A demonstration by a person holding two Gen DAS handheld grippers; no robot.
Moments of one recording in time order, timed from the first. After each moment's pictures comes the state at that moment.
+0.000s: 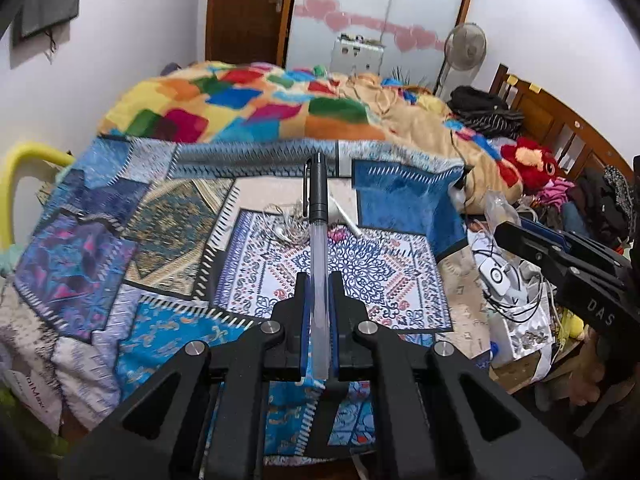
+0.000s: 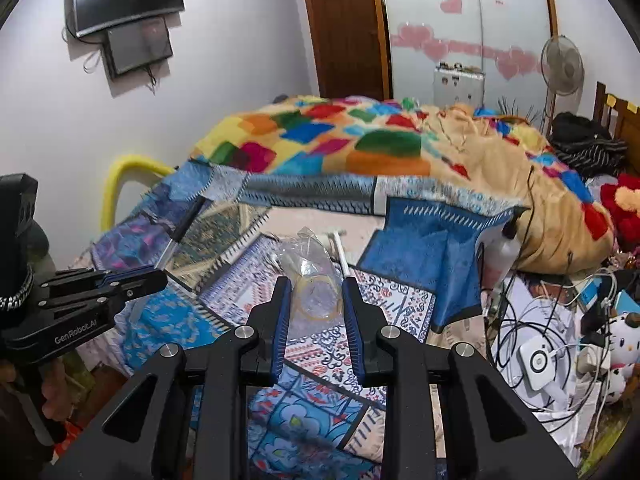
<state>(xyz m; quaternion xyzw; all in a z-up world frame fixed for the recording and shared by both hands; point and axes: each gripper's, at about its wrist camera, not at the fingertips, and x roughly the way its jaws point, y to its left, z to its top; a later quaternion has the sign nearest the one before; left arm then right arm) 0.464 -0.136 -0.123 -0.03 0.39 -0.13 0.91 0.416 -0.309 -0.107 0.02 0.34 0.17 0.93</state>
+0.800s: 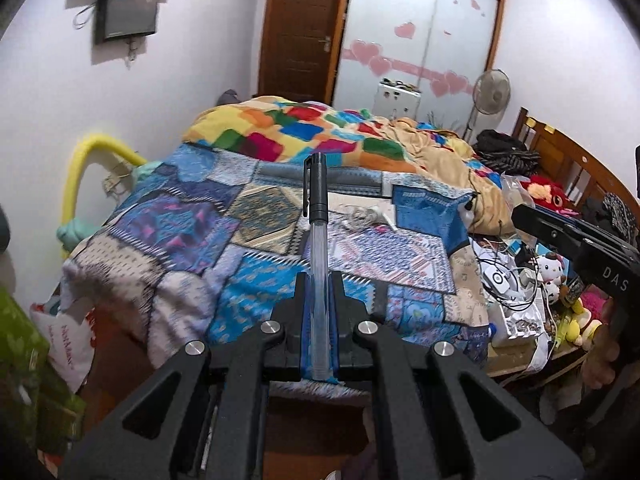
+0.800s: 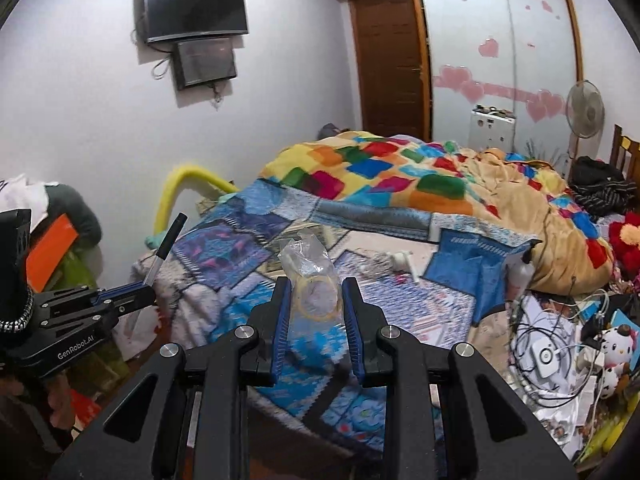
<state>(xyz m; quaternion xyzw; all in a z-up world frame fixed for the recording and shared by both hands) 0.283 -0.035 -0.062 -0.06 0.34 -0.05 0.94 0.290 -0.243 -0.042 0.00 0.29 0.24 0.93</state>
